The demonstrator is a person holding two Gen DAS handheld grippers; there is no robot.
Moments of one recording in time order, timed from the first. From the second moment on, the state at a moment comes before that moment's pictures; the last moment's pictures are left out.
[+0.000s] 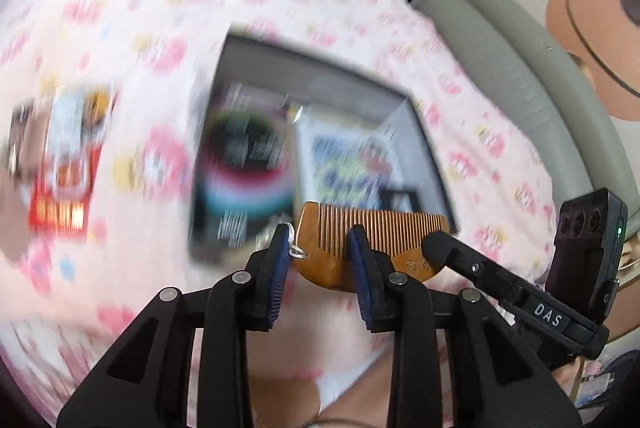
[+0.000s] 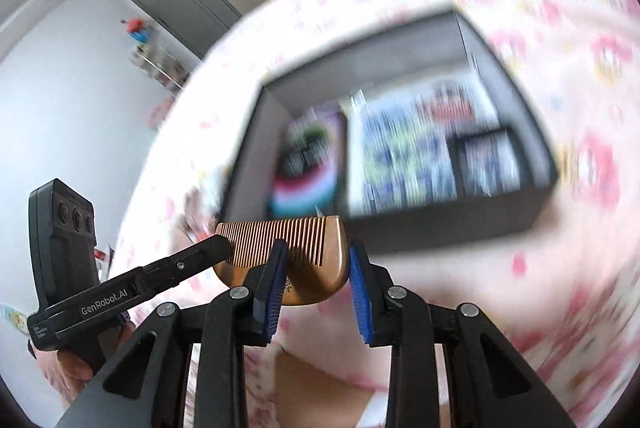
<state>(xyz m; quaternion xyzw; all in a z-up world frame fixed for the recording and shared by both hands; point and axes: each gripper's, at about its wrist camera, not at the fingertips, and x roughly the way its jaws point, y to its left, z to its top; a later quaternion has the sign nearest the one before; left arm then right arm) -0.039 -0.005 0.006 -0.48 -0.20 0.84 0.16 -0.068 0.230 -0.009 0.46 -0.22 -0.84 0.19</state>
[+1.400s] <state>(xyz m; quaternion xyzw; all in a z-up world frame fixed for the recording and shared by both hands) -0.288 0.079 -0.102 -0.59 -0.20 0.77 0.13 -0.282 0.244 -0.055 0.53 -0.10 -0.84 0.09</state>
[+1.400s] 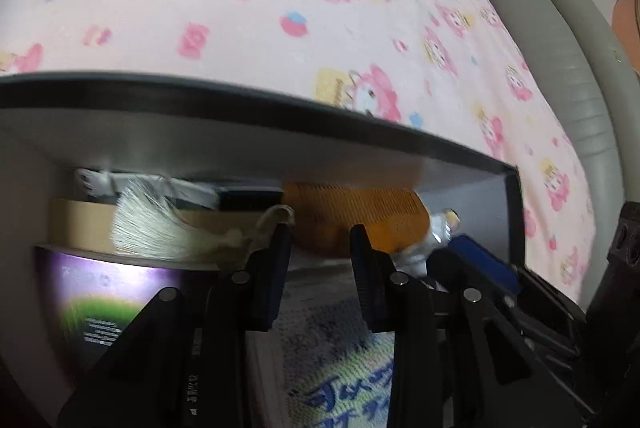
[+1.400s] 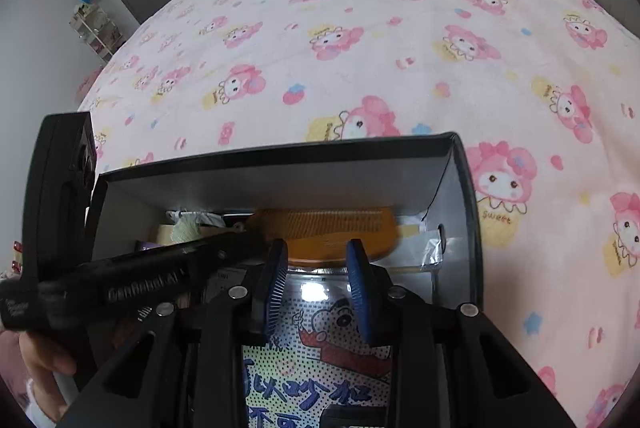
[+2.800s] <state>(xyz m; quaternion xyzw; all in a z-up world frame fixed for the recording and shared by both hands) -0.098 0.057 0.000 -0.47 -0.11 0.86 0.16 -0.096 0.210 0.005 0.44 -0.07 -0.89 0.06</state>
